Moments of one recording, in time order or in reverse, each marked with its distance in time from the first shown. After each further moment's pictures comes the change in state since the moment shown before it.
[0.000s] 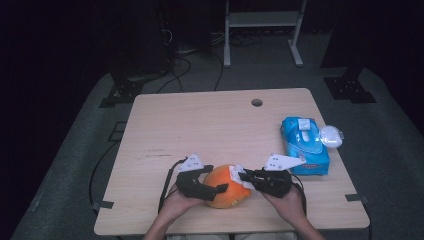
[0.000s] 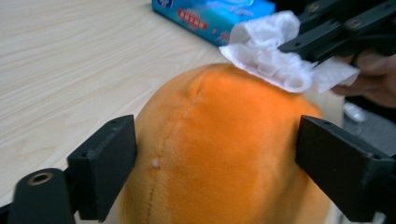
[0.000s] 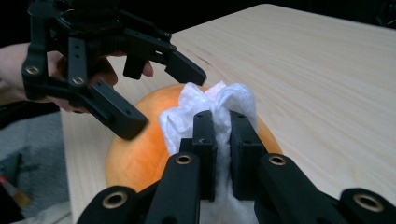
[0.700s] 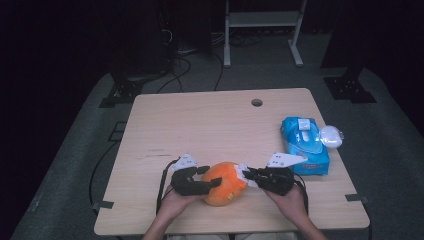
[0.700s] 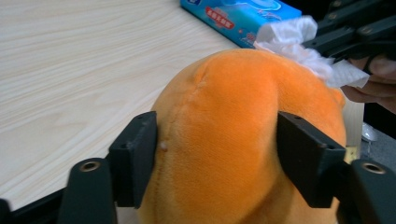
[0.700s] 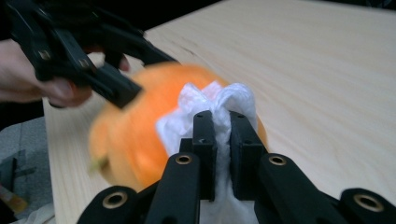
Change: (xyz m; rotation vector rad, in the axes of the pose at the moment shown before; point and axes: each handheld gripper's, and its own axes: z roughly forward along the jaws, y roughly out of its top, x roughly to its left) left arm 0.009 -0.010 -0.005 -0.031 0.050 -0.080; right arm -0.013 -0.008 0.000 0.019 -0.027 0.051
